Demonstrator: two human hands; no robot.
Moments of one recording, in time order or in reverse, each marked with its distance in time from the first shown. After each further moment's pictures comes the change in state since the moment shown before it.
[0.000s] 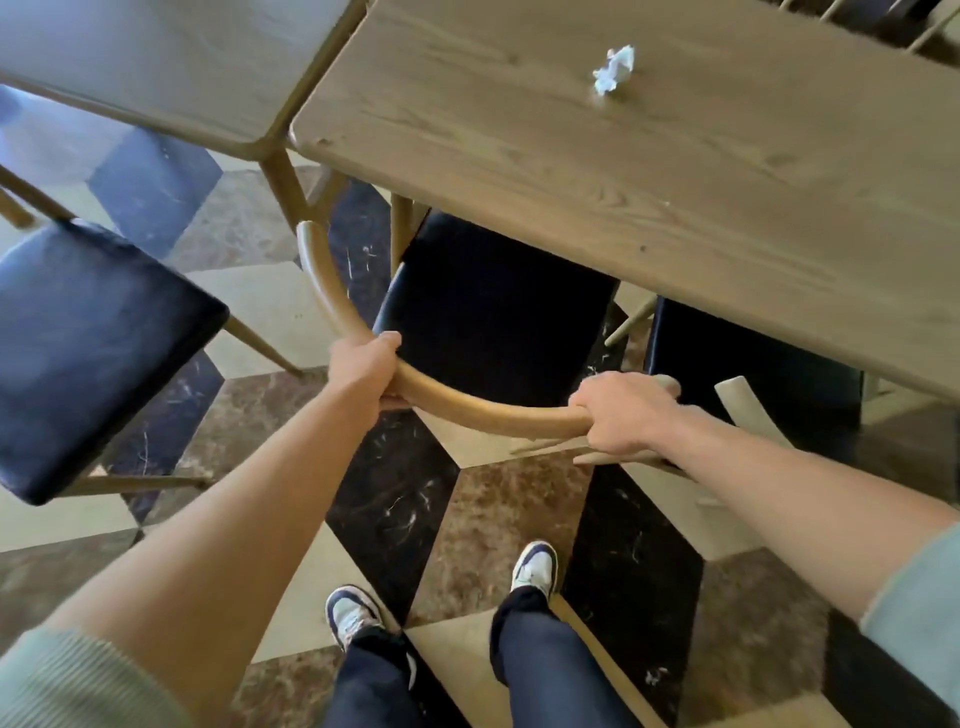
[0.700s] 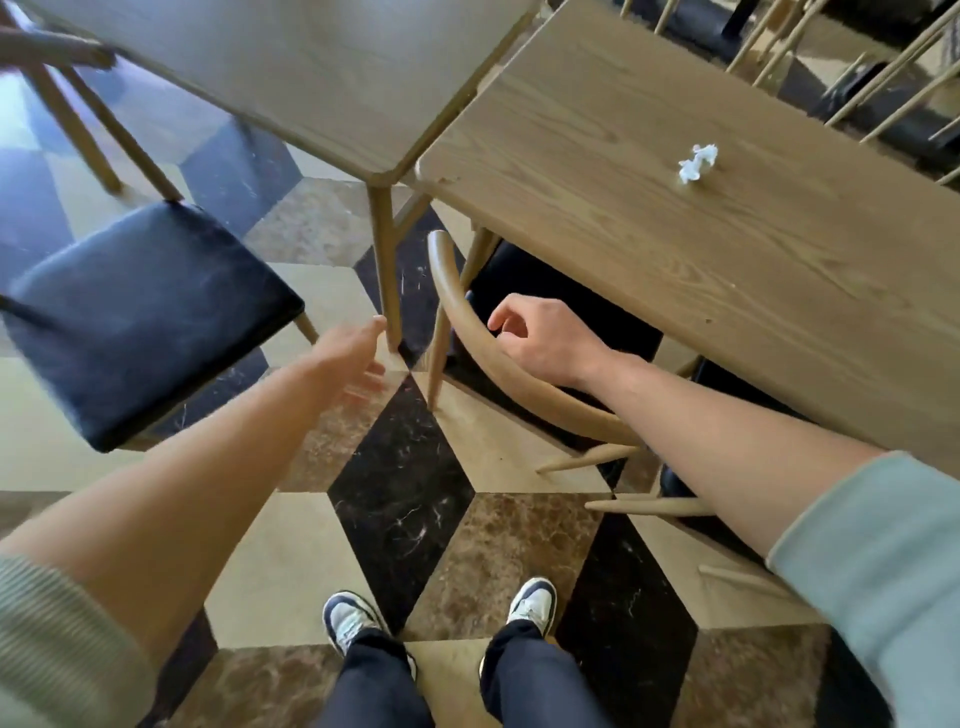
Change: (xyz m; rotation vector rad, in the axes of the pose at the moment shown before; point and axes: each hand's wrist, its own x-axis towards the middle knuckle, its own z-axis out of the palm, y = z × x) left_hand 0.006 0.034 -0.116 0.188 -0.116 0.037; right_hand 0.045 -0.129 -0.123 0.554 0.271 -0.279
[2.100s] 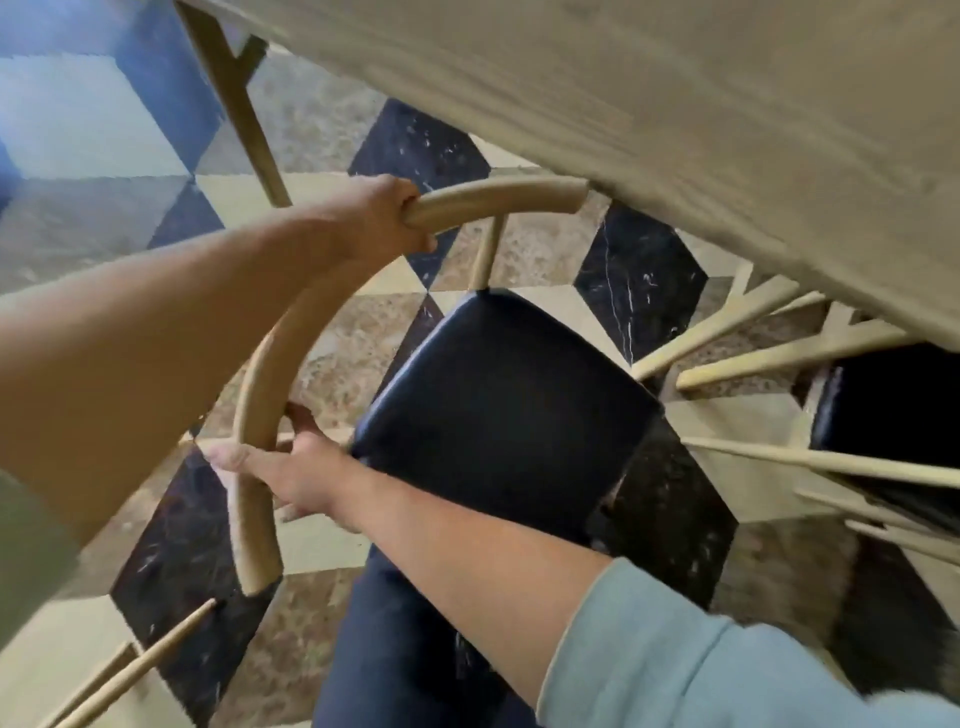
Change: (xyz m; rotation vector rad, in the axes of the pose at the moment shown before) left_hand 0.422 0.170 -0.669 1.065 0.011 0.619; right_hand 0.540 -0.635 0.462 1.014 -0.536 0.445
